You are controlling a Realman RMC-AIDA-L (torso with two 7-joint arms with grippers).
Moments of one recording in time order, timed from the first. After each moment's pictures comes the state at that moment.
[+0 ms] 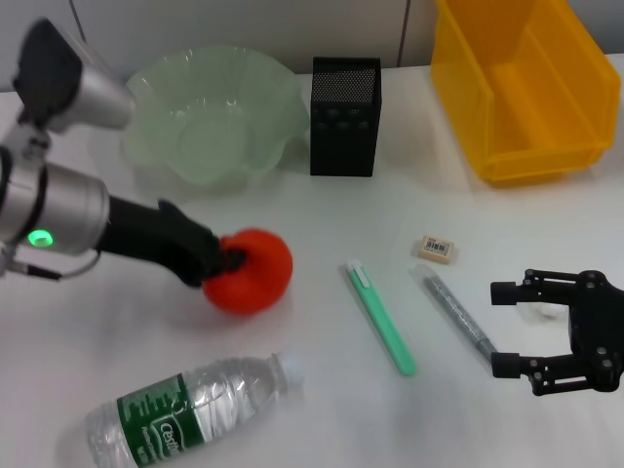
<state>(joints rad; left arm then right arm) -0.58 -2.07 1.30 1.16 2.23 1.42 -2.12 0.32 2.06 -0.54 -0.83 -2.11 -1.95 1.27</state>
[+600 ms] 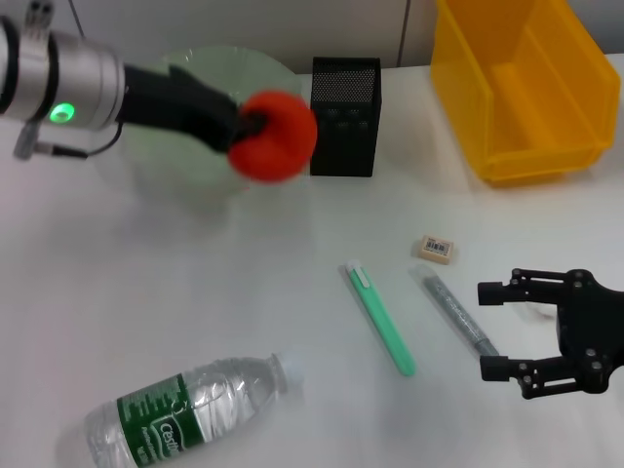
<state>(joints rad) -0.71 -2.07 1.21 1.19 2.22 1.30 -2.17 0.33 2.07 -0.55 -0.83 -2.11 -1.96 1.25</state>
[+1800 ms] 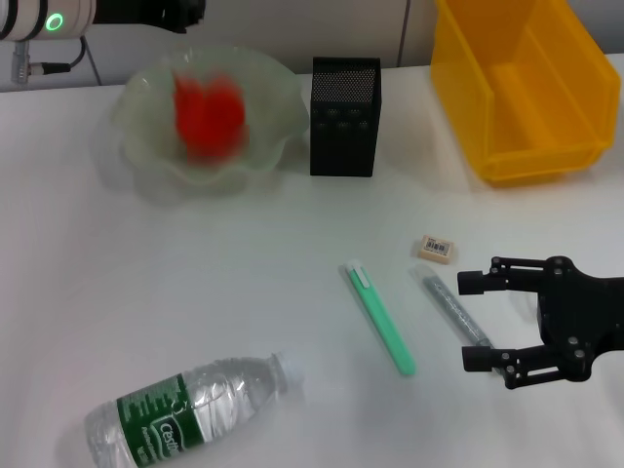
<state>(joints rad) -0.82 -2.07 1.13 1.03 2.38 0.90 -2.34 0.38 2.08 -0.55 -0.80 -2.11 -1.96 1.24</state>
